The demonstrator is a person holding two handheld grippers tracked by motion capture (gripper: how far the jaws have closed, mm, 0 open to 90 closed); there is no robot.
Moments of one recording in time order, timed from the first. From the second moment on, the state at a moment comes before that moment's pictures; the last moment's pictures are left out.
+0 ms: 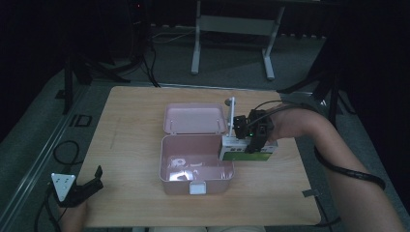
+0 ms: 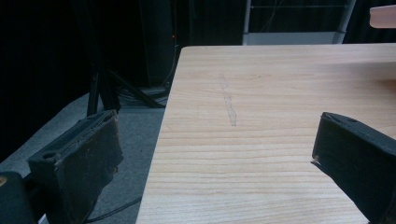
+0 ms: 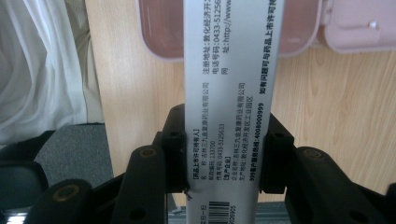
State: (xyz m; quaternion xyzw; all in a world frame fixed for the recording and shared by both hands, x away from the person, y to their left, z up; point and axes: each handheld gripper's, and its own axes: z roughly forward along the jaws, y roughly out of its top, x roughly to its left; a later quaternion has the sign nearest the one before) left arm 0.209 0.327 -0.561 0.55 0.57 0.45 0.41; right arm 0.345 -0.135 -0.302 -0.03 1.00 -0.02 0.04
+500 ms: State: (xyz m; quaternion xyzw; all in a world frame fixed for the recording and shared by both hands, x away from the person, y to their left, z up) left arm 0.209 0.327 -0.561 0.55 0.57 0.45 0.41; right arm 0.340 -0.087 -0.312 -0.05 1.00 -0.02 0.03
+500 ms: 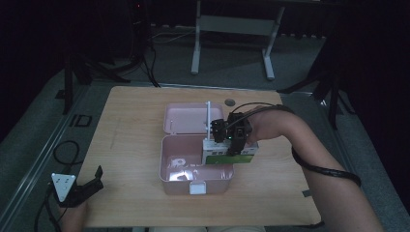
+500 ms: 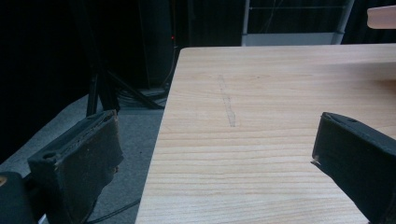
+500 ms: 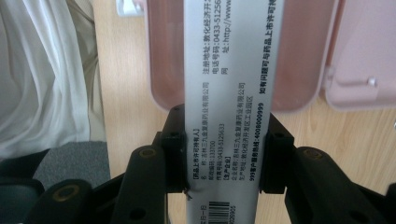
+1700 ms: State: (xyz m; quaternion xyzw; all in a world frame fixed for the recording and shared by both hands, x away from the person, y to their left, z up) left arm 0.209 0.328 -0.561 0.55 0.57 0.45 0.42; right arm 0.335 -0.025 -0.369 -0.08 1.00 -0.03 0.00
